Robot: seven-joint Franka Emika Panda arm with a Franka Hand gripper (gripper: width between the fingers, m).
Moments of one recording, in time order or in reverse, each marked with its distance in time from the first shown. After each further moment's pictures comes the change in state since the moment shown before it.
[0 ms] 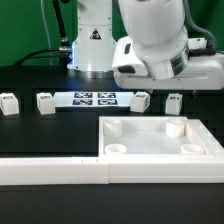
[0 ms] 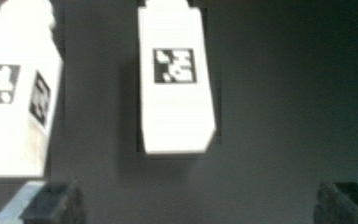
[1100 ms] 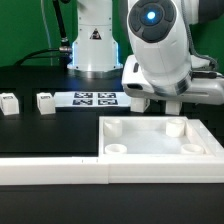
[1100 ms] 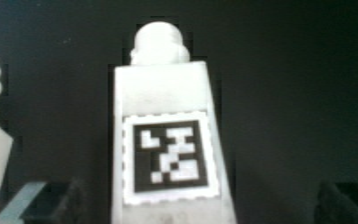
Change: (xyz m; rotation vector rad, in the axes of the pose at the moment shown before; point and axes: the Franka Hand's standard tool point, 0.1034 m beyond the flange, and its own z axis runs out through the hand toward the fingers) arm -0.011 -0.001 0.058 -0.014 -0.035 0.056
